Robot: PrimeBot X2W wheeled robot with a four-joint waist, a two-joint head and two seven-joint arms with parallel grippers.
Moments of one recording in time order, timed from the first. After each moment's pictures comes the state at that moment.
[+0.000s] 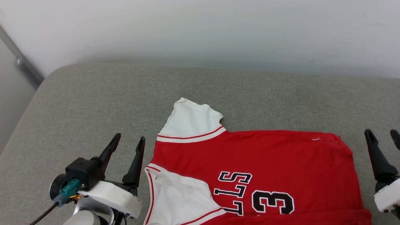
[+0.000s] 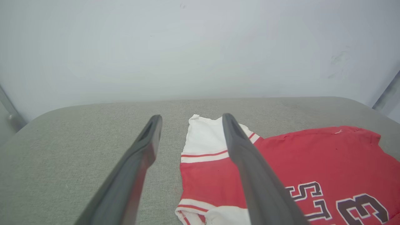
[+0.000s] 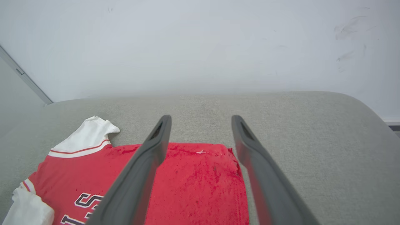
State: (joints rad) left arm -0.21 0.62 -0.64 -0.05 -0.76 0.27 -0.26; right arm 0.04 -0.24 -0.20 -0.26 0.43 0.13 0.34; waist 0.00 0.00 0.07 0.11
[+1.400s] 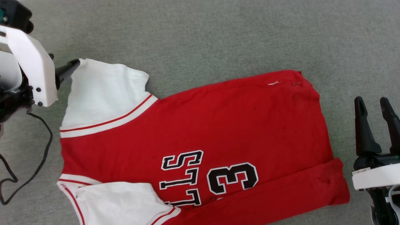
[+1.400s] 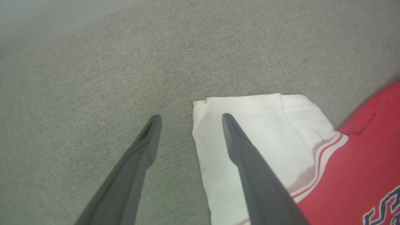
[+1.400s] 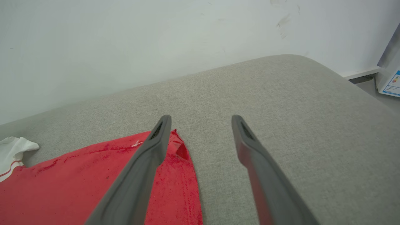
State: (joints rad) left arm -0.84 0.79 -0.46 0.18 -0.90 -0.06 0.80; right arm -0.08 -0.11 -0.12 -0.23 0.40 0.13 0.03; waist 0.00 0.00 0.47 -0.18
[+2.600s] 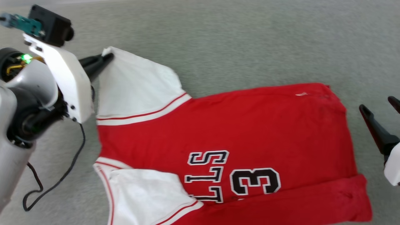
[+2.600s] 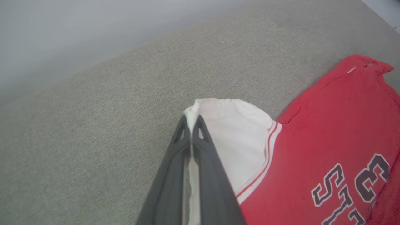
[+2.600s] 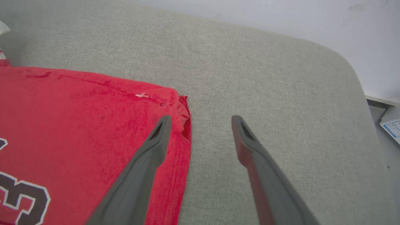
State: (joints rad) left arm -0.79 0.74 -0.49 0.02 -0.92 -0.11 0.63; right arm -0.16 -0.48 -0.05 -0.32 0.41 0.13 0.59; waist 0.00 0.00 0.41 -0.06
